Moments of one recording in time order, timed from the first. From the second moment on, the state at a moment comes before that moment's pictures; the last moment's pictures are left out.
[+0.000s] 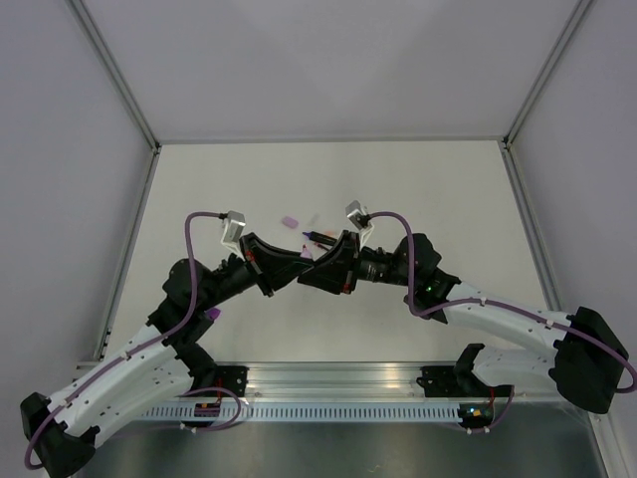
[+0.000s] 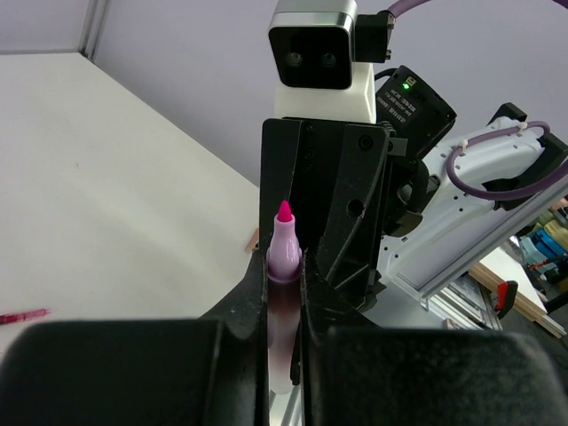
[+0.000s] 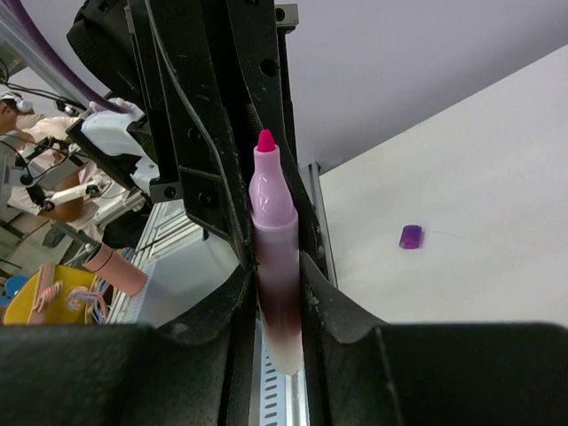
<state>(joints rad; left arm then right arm) -0.75 0.65 0.55 0.34 0.35 -0.64 0.90 1.16 0.68 0.65 -0.54 0.65</state>
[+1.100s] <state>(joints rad) -0.75 0.58 0.57 0.24 0.31 -0.60 0.90 1.21 0.73 0.54 -0.64 0.63</state>
